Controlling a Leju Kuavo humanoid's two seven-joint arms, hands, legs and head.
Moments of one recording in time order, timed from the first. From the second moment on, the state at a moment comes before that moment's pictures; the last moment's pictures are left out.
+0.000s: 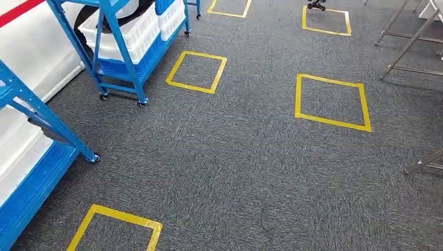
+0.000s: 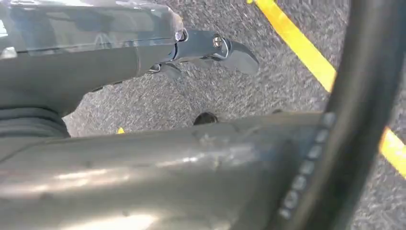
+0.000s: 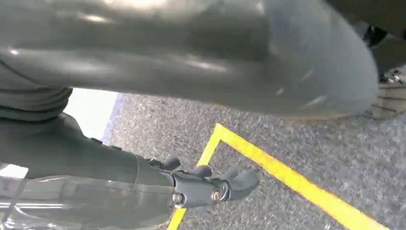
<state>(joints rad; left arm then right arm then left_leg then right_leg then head) -0.09 -0.16 1.52 -0.23 -0.84 0.14 -0.18 -0.02 0.15 -0.71 -0.20 0.83 -0.09 0.04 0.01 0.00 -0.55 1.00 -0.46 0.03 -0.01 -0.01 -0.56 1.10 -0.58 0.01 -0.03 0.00</state>
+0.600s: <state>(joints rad) -0.09 -0.15 1.52 -0.23 -0.83 0.15 -0.16 -0.02 0.15 -0.71 -0.20 0.84 -0.08 0.05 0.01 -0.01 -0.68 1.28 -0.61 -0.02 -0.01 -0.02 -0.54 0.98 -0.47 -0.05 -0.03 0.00</state>
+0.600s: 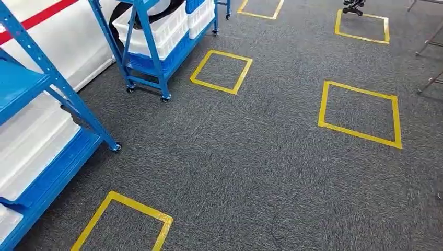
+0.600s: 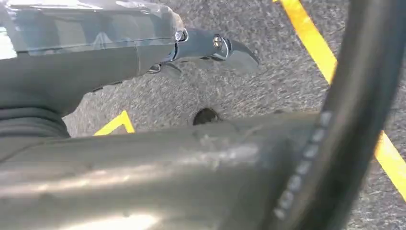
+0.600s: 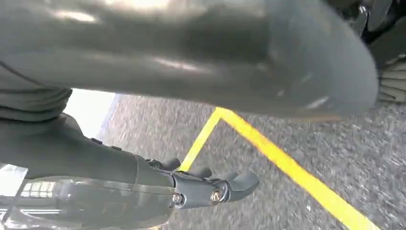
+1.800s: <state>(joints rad) -0.08 -0.15 1.52 -0.23 -0.83 0.18 -0.11 -0.01 0.14 -0.71 -0.20 0.88 -0.07 0.08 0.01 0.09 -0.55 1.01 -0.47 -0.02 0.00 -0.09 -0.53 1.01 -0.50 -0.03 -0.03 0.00</state>
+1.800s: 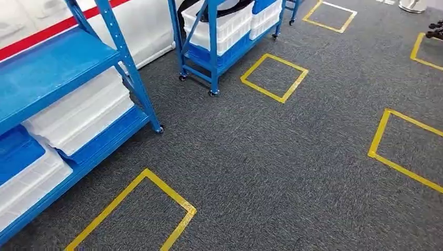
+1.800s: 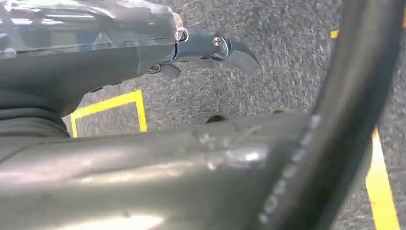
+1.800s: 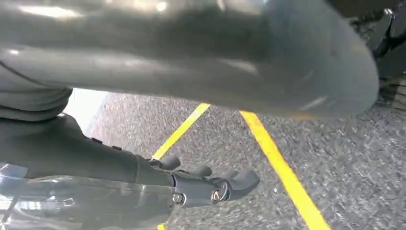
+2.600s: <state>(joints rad) -0.09 -0.14 1.52 -0.23 -0.83 0.18 -0.10 -0.01 0.14 -0.71 -0.20 0.90 -0.06 0.07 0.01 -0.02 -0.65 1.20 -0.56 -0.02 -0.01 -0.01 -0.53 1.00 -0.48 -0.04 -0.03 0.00</state>
